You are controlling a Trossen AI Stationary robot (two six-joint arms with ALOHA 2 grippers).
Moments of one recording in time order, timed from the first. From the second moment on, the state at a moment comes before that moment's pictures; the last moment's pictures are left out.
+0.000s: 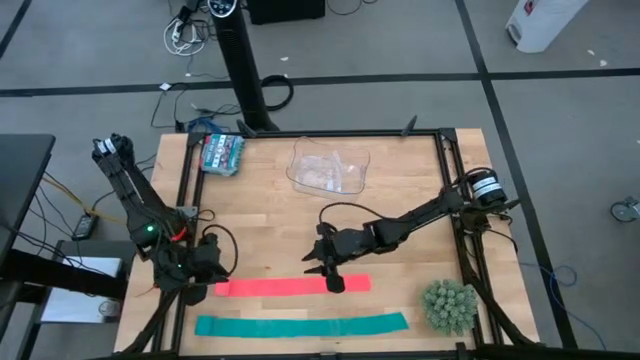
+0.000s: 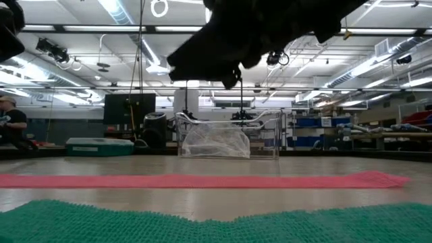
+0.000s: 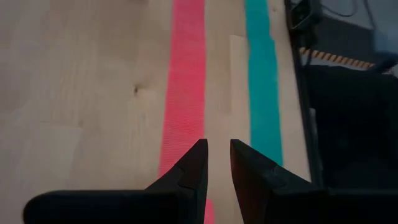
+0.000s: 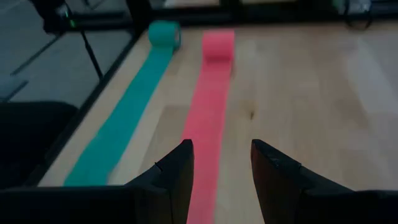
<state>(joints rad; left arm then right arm) -1.01 0.86 0.60 -0.62 -0.46 -1.03 0.28 1.88 1.09 0.33 0.02 0.16</state>
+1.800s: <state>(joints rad) -1.01 1.01 0.60 -0.41 -0.78 -0.81 0.38 2.02 1.25 -0.30 0.13 0.09</state>
